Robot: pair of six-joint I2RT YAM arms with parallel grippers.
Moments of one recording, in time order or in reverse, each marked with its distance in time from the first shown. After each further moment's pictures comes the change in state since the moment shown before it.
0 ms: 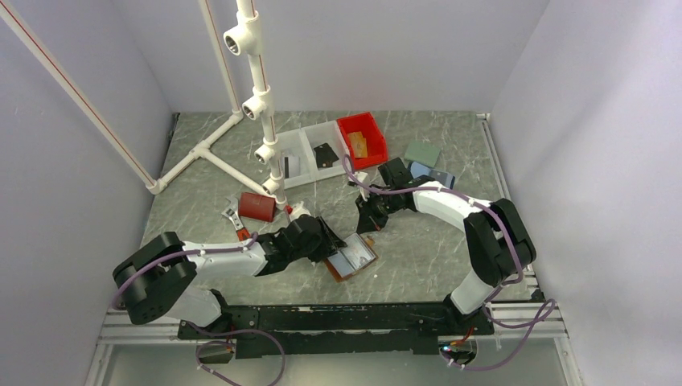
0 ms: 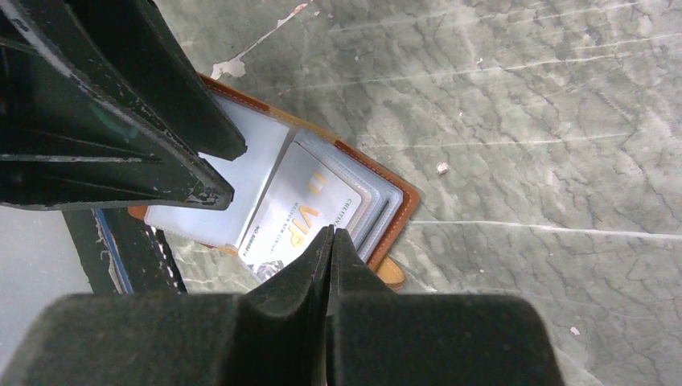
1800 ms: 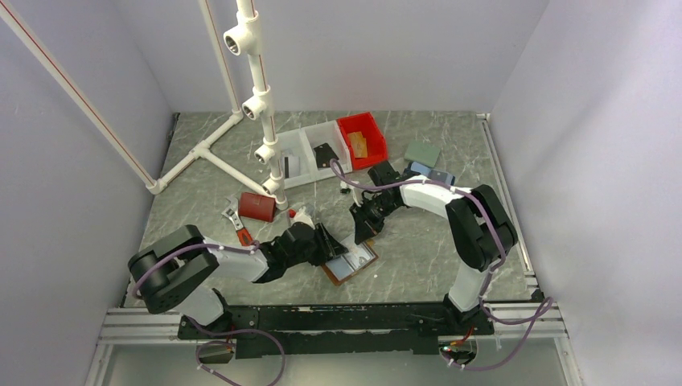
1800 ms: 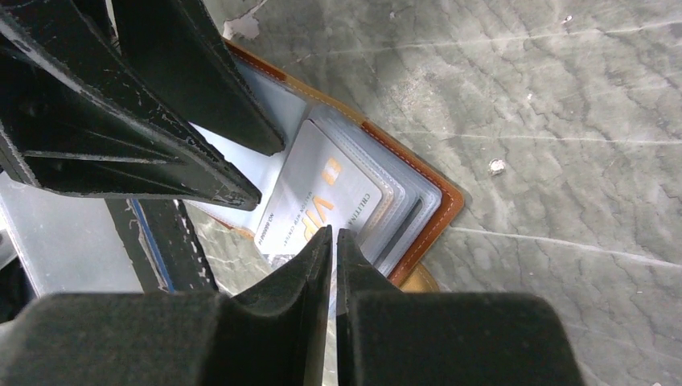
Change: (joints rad) left arm 0.016 0.097 -0.138 0.342 0.087 0.101; right arm 0.031 0.144 0.092 -0.151 -0.042 -0.042
